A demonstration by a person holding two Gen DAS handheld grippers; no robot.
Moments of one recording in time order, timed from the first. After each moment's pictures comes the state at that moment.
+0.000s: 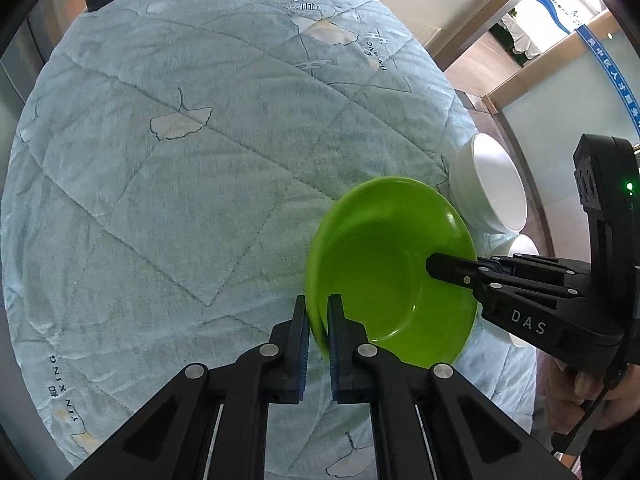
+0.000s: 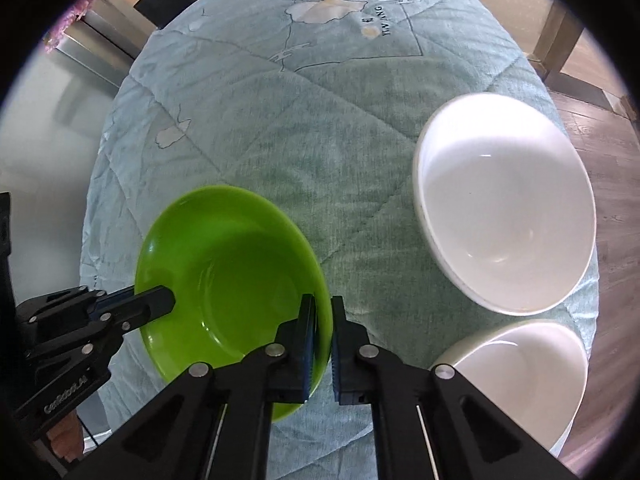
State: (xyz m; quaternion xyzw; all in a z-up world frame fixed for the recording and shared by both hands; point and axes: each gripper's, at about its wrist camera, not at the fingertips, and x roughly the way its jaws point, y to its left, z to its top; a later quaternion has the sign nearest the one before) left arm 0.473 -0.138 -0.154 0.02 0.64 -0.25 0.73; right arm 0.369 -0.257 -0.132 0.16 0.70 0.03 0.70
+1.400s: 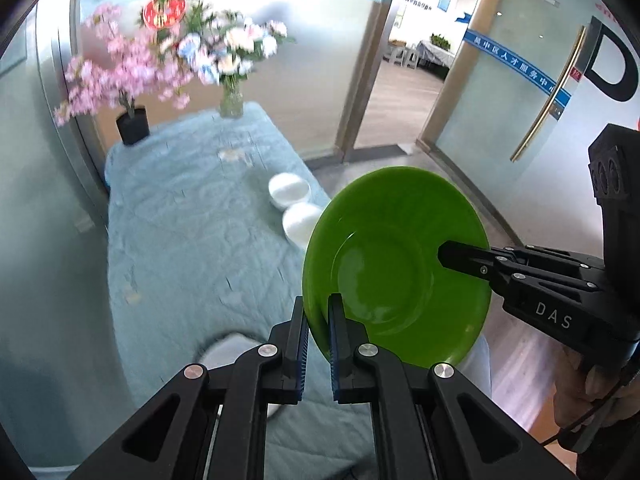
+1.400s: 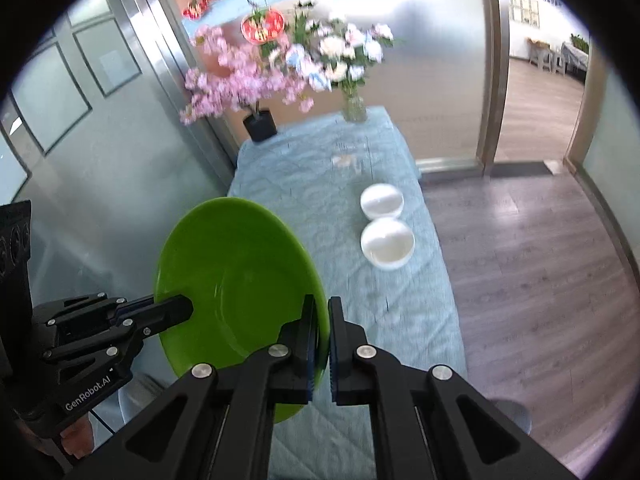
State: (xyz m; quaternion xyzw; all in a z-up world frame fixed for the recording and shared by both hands) left arm 0.057 -0.119 0.179 0.07 0.48 -0.30 0.82; right arm 0.073 -0.277 0.221 0.15 0.52 0.02 0.84
